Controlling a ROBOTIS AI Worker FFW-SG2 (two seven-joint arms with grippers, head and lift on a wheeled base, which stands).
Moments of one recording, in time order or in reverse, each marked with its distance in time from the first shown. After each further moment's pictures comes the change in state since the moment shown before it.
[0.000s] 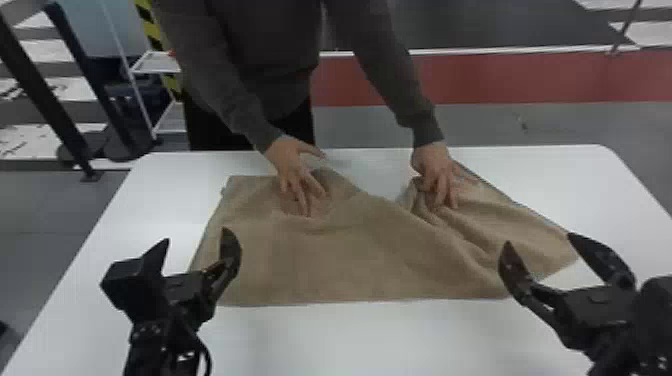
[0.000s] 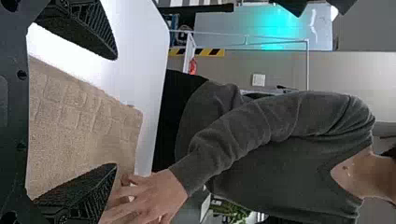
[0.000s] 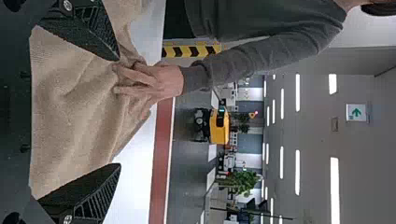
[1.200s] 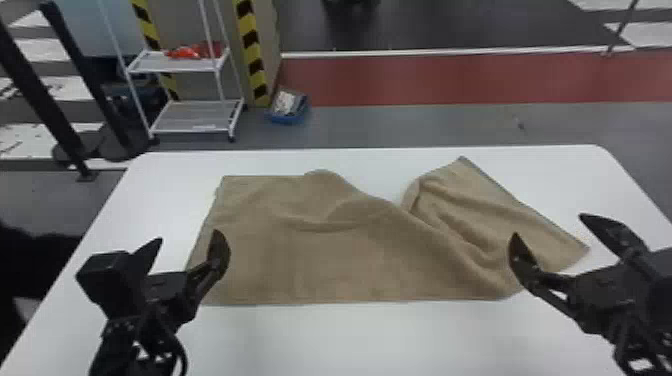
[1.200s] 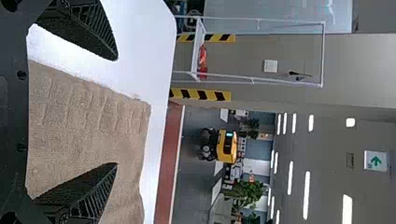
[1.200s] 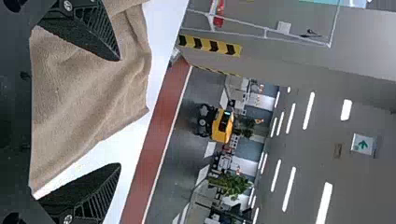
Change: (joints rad) left arm 0.002 0.000 0.084 -0.061 0.028 0.131 -0.154; right arm -0.042 0.000 -0.043 -0.071 0.256 0.074 0.091
